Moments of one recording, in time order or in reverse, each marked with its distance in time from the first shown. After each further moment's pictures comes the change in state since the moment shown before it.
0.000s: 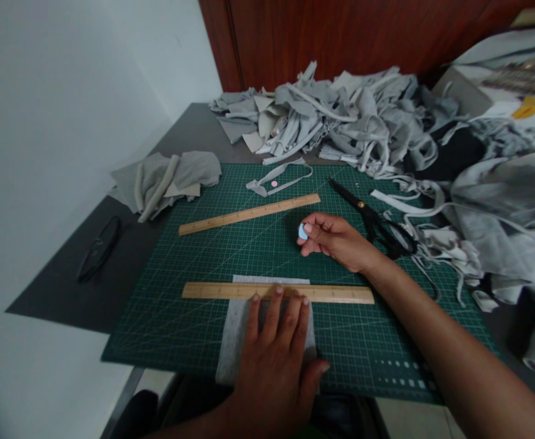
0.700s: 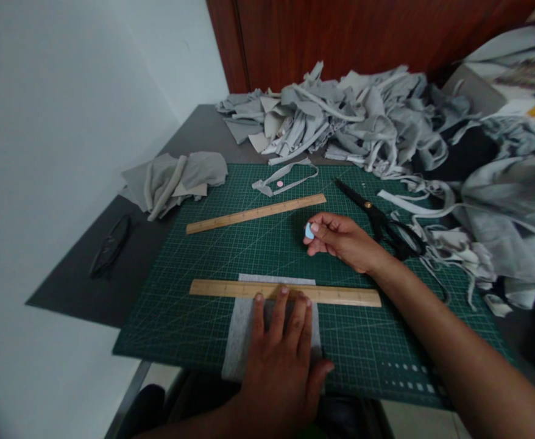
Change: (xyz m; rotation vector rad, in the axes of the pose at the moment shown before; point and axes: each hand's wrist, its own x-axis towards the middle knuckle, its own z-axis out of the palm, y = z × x) left_hand 0.000 0.004 -0.001 0.044 -0.005 -0.003; right_hand -0.001 -0.001 0.000 0.040 0.013 0.000
